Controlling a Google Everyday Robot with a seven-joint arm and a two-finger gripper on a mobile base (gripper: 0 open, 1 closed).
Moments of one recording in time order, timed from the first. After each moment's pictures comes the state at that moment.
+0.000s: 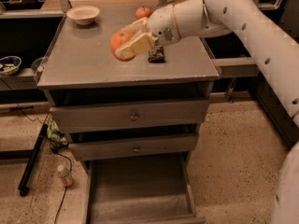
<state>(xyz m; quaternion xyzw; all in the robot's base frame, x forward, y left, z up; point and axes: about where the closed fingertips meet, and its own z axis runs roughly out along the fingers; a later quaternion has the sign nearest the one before) 0.648 0.058 0.963 -0.58 0.58 0.35 0.45</state>
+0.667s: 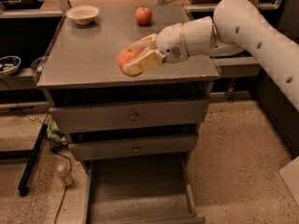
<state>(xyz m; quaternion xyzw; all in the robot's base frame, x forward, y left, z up) 0.620 0.037 0.930 -0.55 0.61 0.35 0.45</state>
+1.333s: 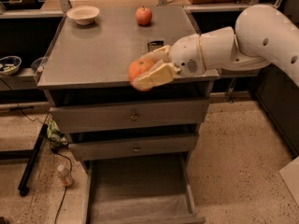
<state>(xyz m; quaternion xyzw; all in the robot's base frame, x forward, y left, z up) 0.563 0.008 0.927 -0.54 0.63 0.35 0.44</state>
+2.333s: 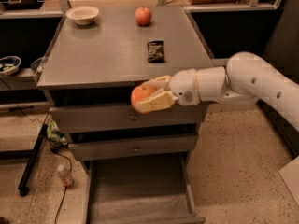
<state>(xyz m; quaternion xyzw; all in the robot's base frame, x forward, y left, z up) 0.563 0.007 0.847 -0.48 0.65 0.39 0.44</state>
